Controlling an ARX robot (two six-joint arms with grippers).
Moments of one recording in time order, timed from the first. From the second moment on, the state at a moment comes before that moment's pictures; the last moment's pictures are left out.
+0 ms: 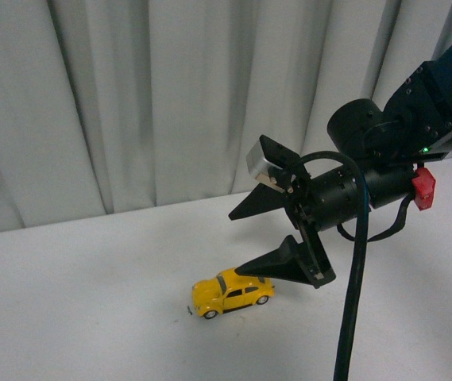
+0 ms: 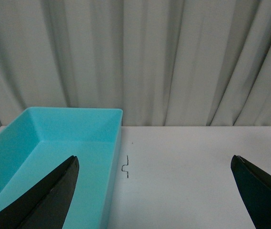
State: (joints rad) left arm 0.00 0.01 0.01 0.00 0.00 0.00; right arm -0.06 2.20 1.31 -0.29 -1.02 -1.26
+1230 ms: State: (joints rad) left arm 0.00 0.01 0.01 0.00 0.00 0.00; right arm 0.02 2.40 1.56 -0.60 -0.80 -1.64
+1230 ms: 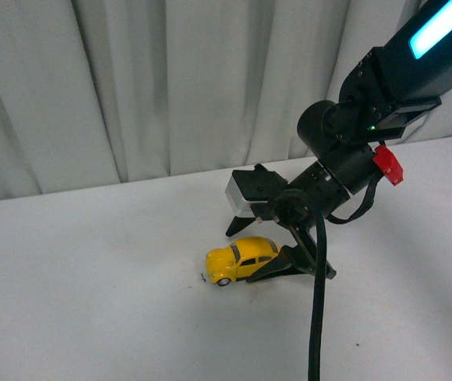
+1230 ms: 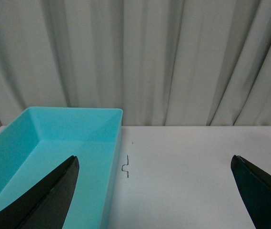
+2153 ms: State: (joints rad) left arm 0.00 0.01 0.01 0.00 0.00 0.00; right arm 0.04 2.37 1.46 -0.47 -0.81 -1.51
